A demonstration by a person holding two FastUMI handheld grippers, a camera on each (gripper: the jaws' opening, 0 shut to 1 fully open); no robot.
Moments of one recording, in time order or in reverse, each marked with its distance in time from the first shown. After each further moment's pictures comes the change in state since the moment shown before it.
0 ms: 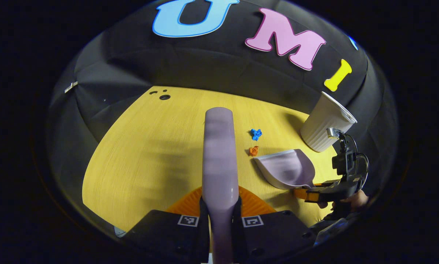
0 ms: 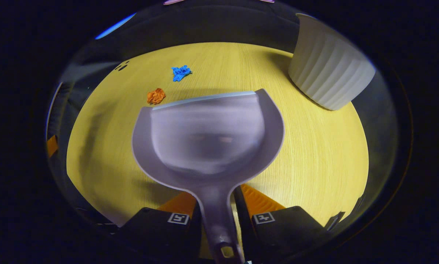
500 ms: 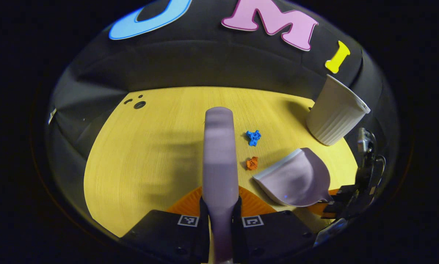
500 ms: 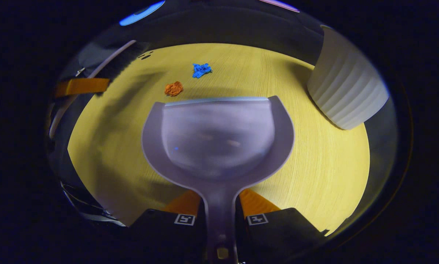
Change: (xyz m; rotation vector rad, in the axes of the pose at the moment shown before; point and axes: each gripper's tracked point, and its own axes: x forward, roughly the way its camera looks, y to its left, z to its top) left arm 0.104 -0.016 0.047 0.163 0.111 0.010; right arm -0.003 -0.010 -0.003 -0.151 -0.009 0.081
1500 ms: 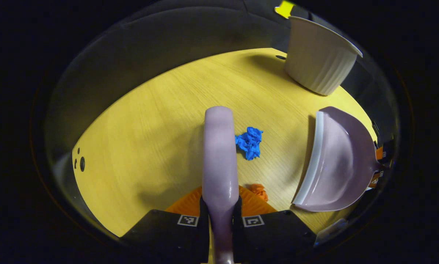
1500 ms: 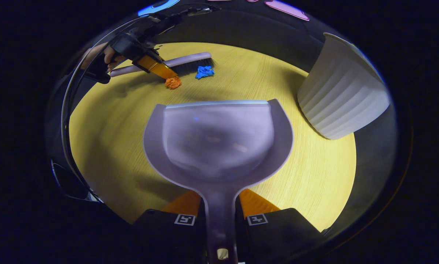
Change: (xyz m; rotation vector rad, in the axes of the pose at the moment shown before) left arm 0.122 -0.048 0.024 0.495 0.226 -0.211; right arm -0.023 -0.032 -0.011 -0.140 -0.003 -0.024
